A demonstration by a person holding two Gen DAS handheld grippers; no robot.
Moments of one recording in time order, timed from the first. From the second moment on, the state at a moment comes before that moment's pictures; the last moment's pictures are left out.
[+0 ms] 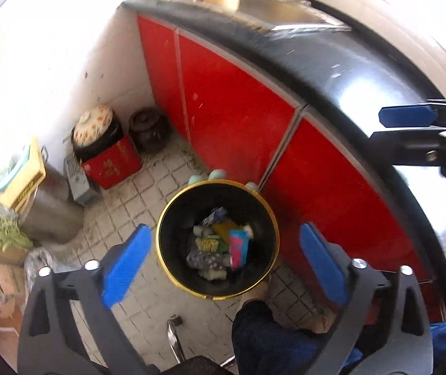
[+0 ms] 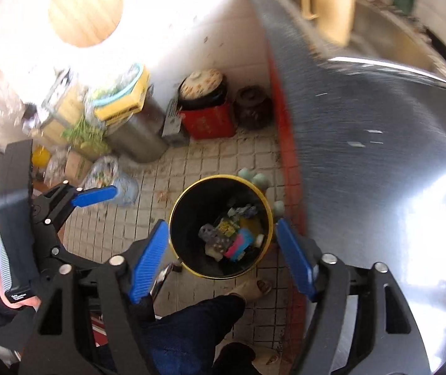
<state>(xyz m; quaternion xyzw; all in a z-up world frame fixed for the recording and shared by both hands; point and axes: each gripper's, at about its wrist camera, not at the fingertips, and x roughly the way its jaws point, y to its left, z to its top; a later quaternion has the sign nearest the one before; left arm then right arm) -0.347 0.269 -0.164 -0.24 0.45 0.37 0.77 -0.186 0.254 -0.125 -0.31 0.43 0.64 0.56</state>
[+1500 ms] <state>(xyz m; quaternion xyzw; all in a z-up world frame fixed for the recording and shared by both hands) 0.070 0.030 -0.107 0.01 0.47 -0.09 0.88 0.107 -0.176 -0.093 0.02 0.49 0.16 0.86</state>
